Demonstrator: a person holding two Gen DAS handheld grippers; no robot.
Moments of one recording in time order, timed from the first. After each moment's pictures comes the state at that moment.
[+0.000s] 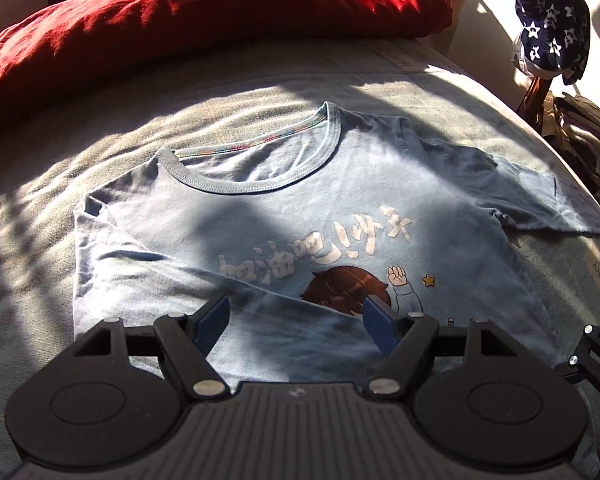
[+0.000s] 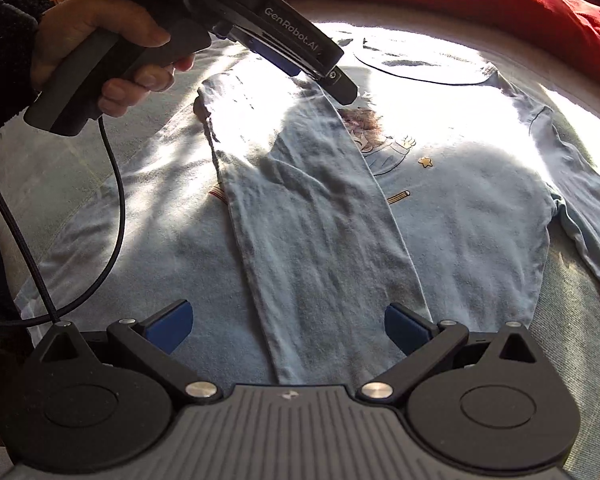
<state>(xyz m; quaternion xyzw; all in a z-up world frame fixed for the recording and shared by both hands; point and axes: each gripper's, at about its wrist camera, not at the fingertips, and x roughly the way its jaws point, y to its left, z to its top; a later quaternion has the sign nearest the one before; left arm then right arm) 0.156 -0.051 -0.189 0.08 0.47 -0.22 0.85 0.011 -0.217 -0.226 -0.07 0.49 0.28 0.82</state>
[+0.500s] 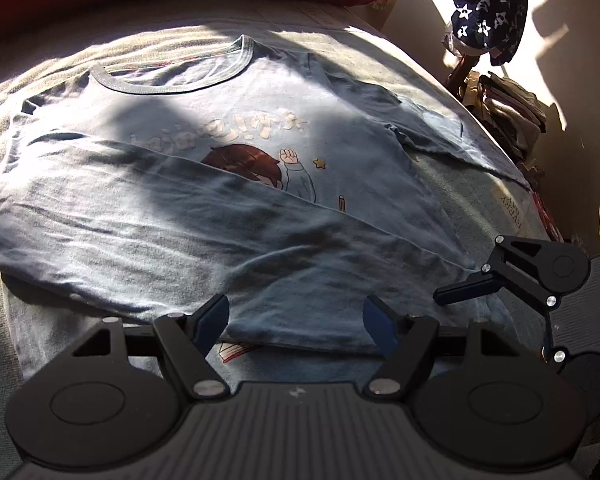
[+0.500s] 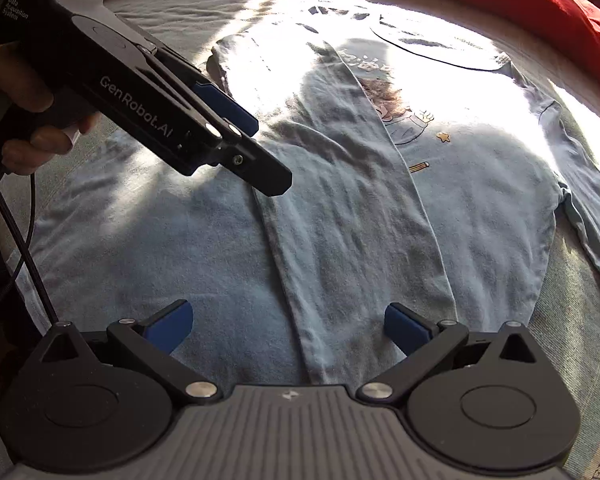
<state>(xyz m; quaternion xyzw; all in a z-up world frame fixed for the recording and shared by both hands) 0.090 -0.043 -0.205 0.00 0.50 -0.32 0.80 -0.007 -0.202 -0.229 -0.11 0.52 0.27 0.80</state>
